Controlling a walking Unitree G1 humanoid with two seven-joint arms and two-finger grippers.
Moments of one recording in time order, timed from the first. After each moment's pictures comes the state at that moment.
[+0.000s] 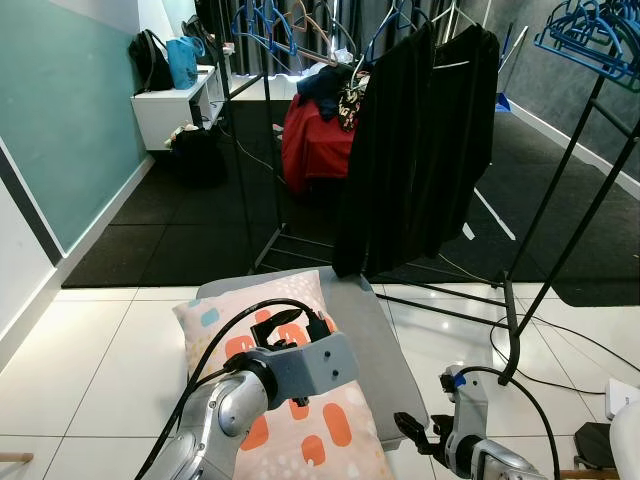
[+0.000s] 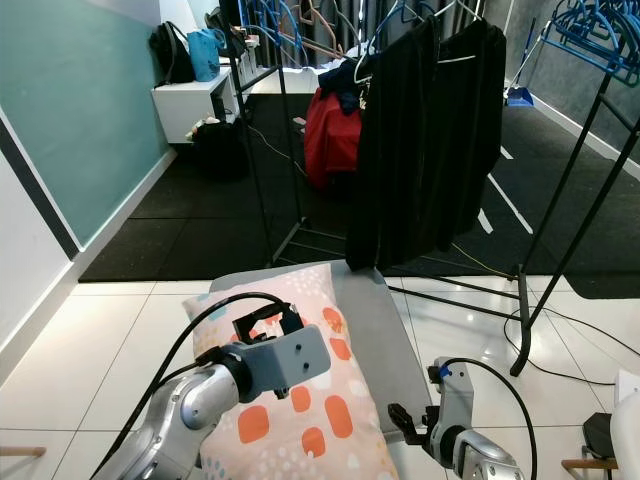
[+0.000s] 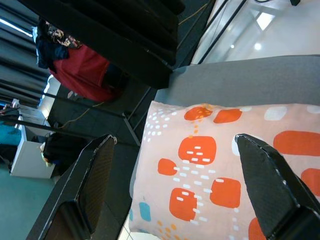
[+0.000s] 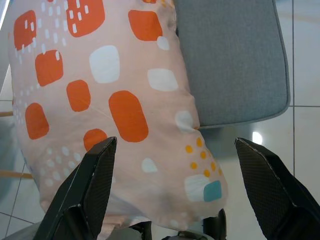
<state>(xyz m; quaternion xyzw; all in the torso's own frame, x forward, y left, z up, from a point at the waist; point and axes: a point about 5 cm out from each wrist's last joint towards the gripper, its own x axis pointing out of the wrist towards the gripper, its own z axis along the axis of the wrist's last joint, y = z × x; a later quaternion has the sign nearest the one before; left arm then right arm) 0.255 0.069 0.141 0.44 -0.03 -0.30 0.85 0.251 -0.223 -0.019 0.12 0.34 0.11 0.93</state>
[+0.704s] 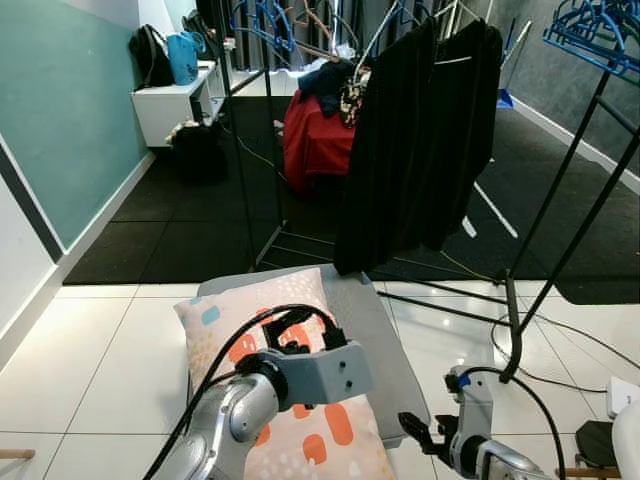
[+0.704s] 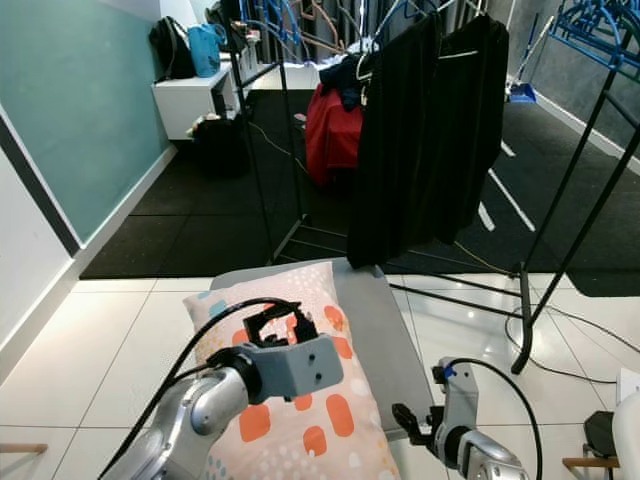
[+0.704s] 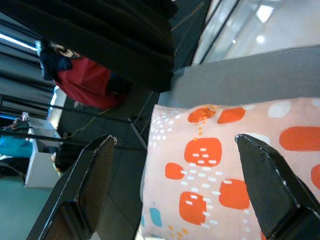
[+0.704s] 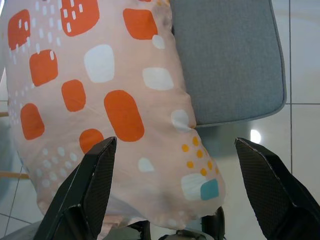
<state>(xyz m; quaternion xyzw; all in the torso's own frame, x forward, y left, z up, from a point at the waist) 0.253 0.057 0.140 0.47 -0.04 -0.32 0.82 0.251 -0.228 -0.018 0.12 0.33 0.10 0.93</state>
